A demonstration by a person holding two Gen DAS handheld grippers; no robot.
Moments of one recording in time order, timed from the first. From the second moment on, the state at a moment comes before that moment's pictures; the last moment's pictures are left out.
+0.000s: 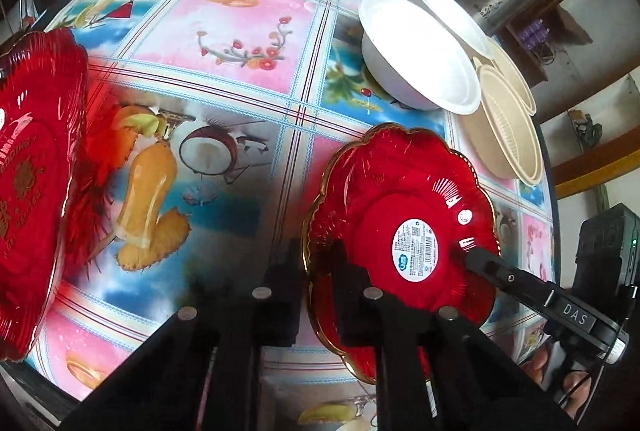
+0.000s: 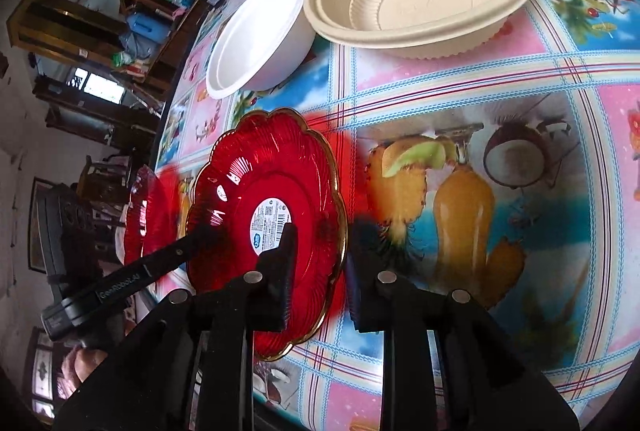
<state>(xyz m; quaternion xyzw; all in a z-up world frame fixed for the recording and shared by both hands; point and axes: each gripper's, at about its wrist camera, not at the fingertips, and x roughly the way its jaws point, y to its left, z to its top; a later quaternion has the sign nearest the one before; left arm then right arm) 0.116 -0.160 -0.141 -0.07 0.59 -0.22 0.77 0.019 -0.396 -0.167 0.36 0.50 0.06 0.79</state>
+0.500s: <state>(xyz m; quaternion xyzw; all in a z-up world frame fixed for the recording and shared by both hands) 0.106 -0.165 -0.134 -0.04 0.56 -0.23 0.79 0.011 -0.395 -0.160 0.33 0.48 0.01 0.81</state>
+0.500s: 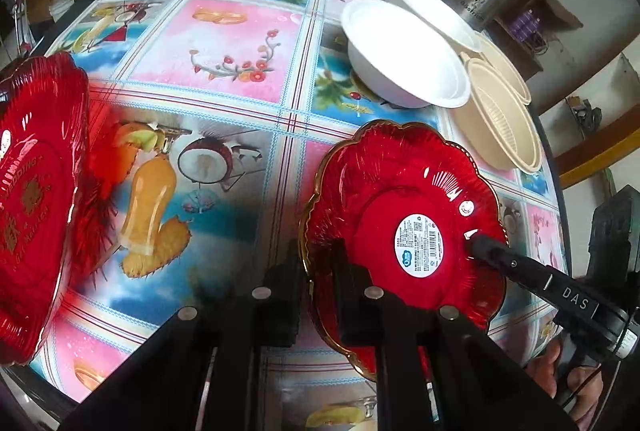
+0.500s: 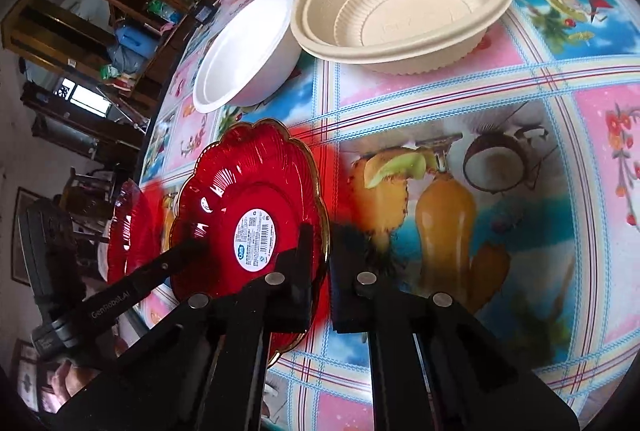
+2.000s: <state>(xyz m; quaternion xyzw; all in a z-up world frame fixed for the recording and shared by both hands) 0.148 0.073 -0.099 -0.04 0.50 -0.05 0.86 0.144 -0.129 -0.134 0.19 0.52 0.16 0.82</state>
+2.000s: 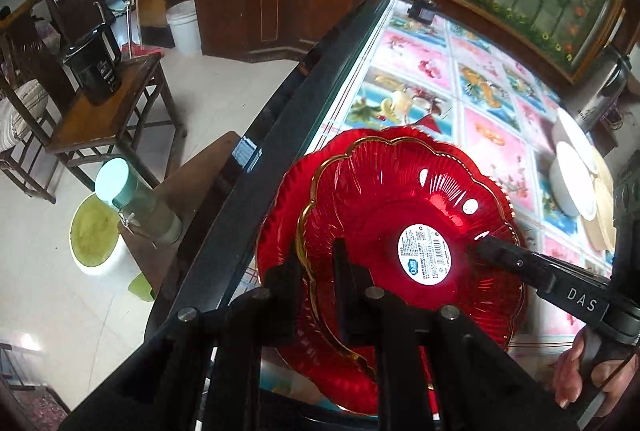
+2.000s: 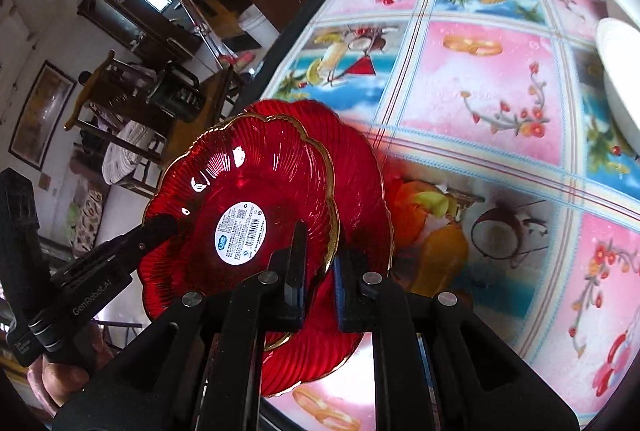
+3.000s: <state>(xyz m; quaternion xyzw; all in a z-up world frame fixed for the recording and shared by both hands) 0.132 0.057 -0.072 0.08 0.47 -0.01 0.88 0.131 -0.095 -0.089 -0.06 0.48 0.12 0.87</state>
